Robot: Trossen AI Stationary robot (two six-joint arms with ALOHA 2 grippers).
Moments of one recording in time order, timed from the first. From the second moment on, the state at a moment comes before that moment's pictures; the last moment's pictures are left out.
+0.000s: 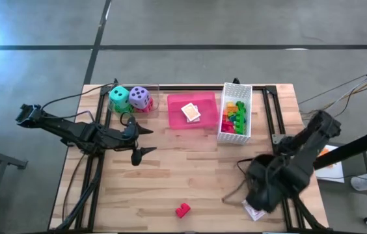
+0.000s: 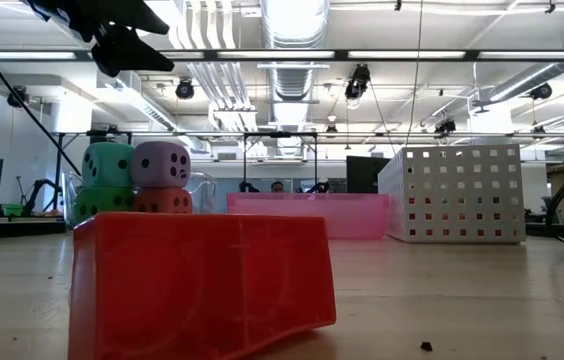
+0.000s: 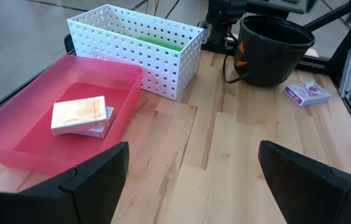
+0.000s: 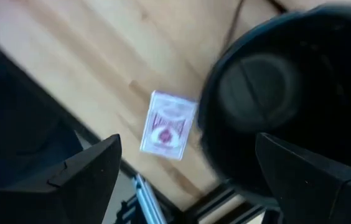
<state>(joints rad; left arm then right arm) -0.29 0.88 0.64 -0.23 -0.44 -0.32 0.80 1.55 1.56 -1.49 0.04 1.62</state>
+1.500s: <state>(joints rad) -0.29 0.88 0.64 -0.19 -0.43 -0.26 1.12 2.14 1.73 -1.36 0.08 2.10</state>
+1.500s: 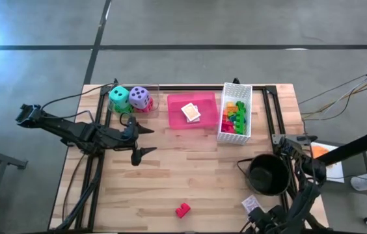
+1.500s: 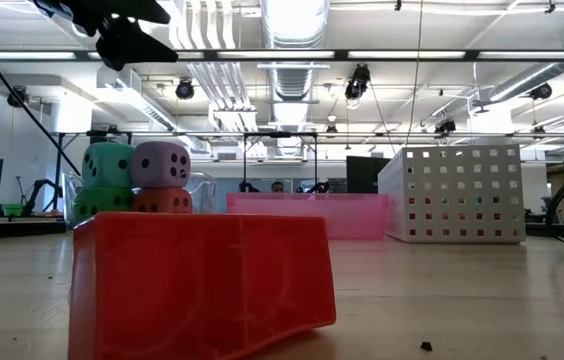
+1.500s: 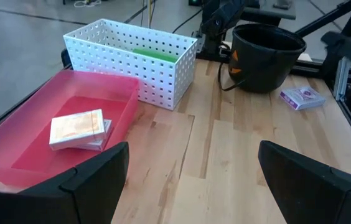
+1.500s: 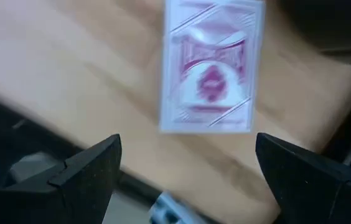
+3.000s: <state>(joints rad) -0.29 0.88 0.64 -0.15 -0.39 -0.26 0.66 2.12 1.53 -1.01 0.24 1.39</state>
